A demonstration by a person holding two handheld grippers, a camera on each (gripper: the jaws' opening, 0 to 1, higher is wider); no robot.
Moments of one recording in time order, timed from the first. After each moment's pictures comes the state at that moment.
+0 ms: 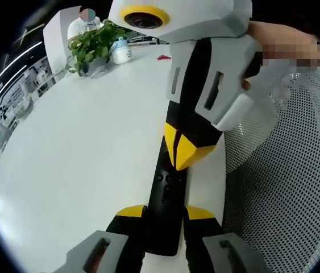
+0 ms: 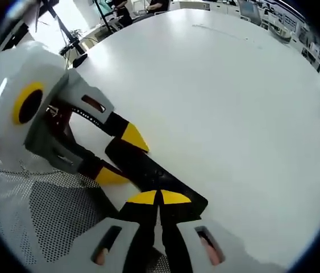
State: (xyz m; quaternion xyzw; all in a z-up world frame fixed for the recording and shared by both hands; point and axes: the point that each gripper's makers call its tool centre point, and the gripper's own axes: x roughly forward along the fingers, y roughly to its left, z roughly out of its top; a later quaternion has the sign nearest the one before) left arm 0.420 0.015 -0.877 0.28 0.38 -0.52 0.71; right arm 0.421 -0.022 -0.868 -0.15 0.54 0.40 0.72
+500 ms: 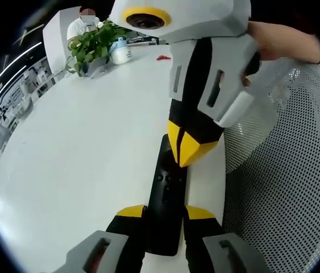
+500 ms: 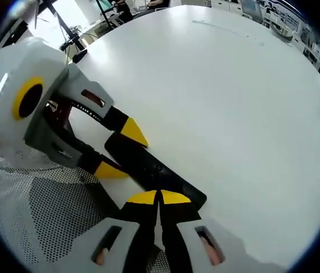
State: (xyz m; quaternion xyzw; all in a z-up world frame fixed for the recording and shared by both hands) left arm 0.420 0.015 -0.877 0.28 0.38 -0.52 0.71; right arm 0.419 -0.027 -0.868 -0.15 0.55 0.40 0.71
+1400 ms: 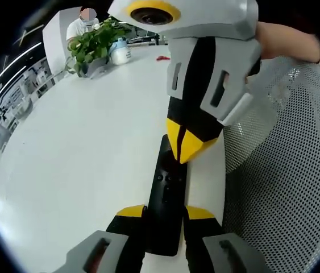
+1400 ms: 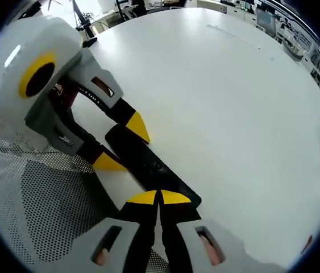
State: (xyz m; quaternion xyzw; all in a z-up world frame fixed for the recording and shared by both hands) left arm 0.421 0.015 -0.876 0.28 0.38 -0.52 0.71; right arm 0.418 -0.027 -0.869 -0.22 0.53 0.43 0.70
